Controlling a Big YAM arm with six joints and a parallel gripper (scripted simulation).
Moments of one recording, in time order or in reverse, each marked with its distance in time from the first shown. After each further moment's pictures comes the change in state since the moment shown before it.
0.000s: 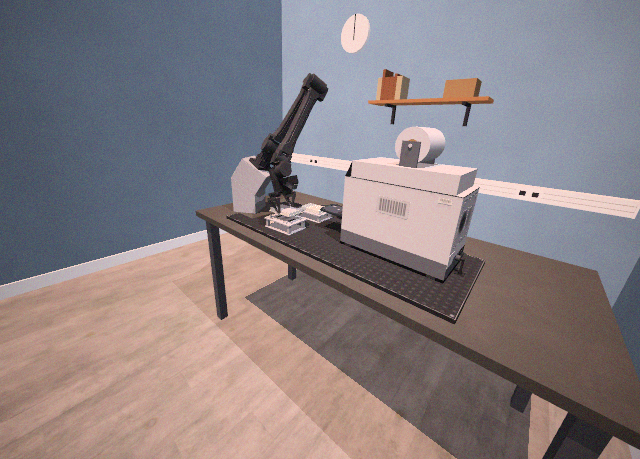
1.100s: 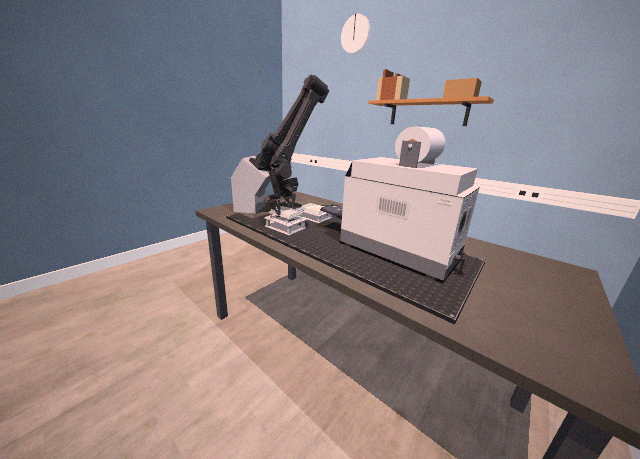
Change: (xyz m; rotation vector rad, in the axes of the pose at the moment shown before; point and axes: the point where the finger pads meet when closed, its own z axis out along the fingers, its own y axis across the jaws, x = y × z) arm 0.006 0.002 0.009 -0.005 0.002 -0.001
